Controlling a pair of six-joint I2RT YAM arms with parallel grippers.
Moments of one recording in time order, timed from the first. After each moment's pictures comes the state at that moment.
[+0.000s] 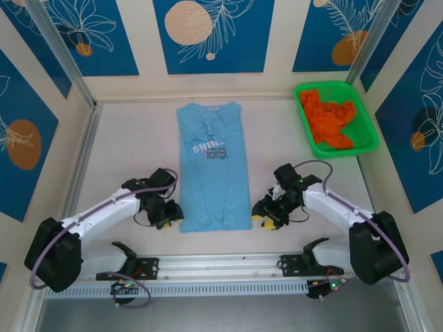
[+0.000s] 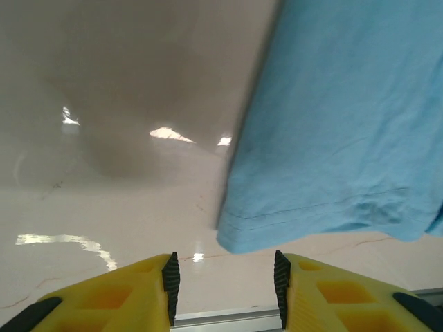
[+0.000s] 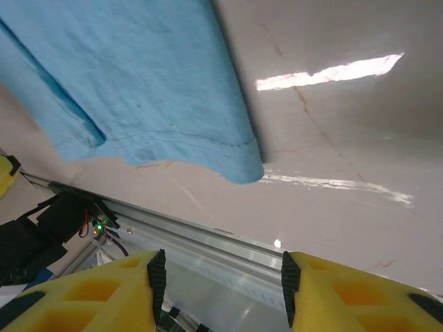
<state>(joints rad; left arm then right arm) -0.58 1.20 0.66 -0.86 0.29 -0.94 0.41 1.24 0.62 -0.83 -0.67 0.79</state>
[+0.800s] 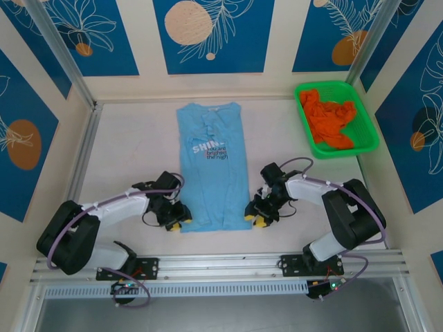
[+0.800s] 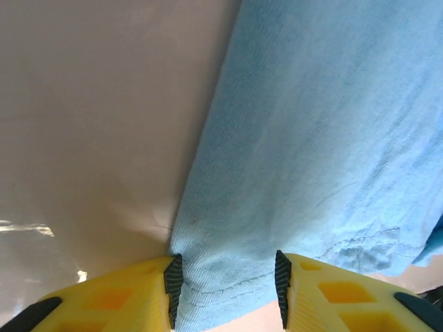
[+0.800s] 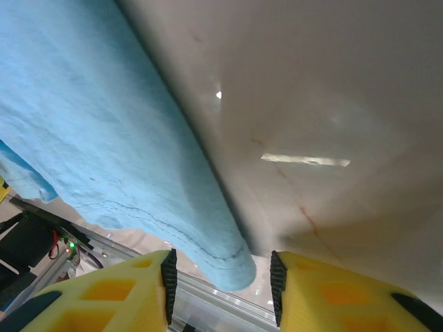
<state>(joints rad) -0.58 1.36 0.60 -0.61 0.40 -0.95 0.47 1.52 0.67 -0.68 -0.65 0.76</state>
